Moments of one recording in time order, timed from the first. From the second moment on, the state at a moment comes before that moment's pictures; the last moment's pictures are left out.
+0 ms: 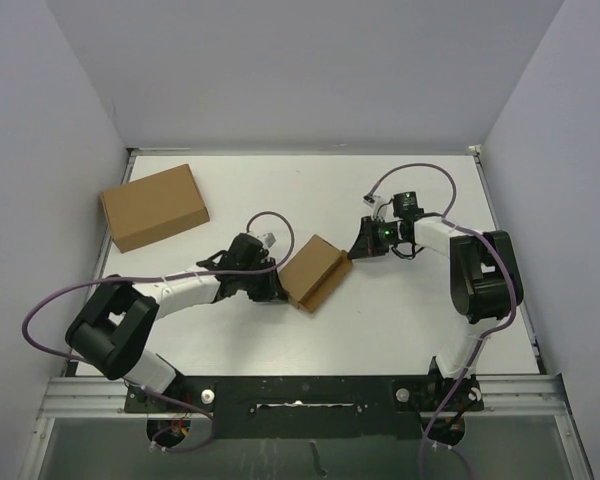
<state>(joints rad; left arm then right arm) -0.64 1.51 0.71 -0.10 0.29 -0.73 0.17 1.84 1.08 -0.30 -0.74 0.08</state>
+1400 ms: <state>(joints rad) -0.82 1.38 0.90 -0.35 0.16 -0.25 0.18 1.75 0.97 -0.22 -0.61 0.31</state>
